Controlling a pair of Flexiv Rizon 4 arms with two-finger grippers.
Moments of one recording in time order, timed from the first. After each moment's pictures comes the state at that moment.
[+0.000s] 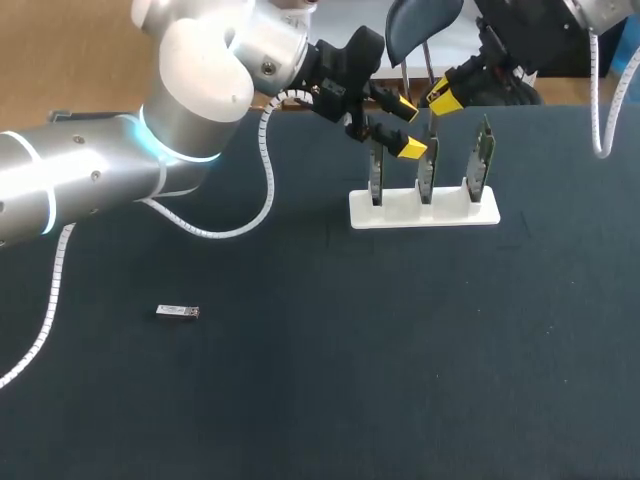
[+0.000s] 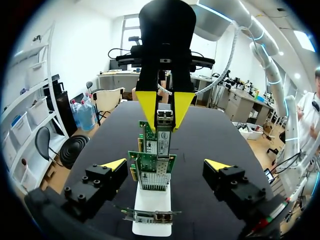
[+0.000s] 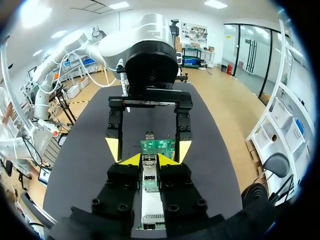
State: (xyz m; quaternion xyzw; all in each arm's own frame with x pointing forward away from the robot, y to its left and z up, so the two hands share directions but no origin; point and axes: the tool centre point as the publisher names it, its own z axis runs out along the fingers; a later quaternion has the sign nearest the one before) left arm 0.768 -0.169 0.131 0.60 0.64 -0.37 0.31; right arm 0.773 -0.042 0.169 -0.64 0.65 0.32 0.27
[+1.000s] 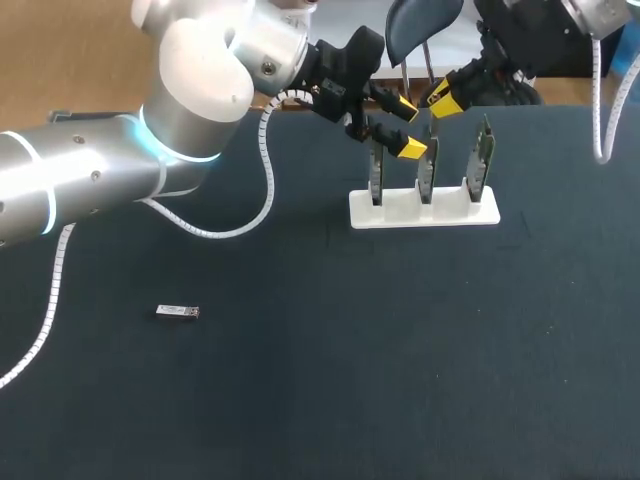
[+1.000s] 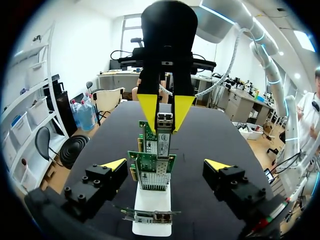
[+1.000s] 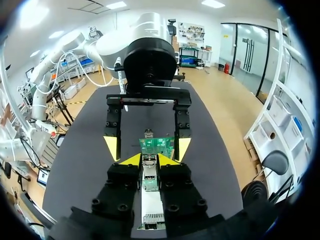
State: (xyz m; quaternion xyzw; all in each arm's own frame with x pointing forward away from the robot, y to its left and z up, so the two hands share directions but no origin) left arm 0.768 -0.169 0.131 0.60 0.64 -0.37 0.31; right arm 0.773 -0.044 0.165 -0.63 0.66 0.31 0.27
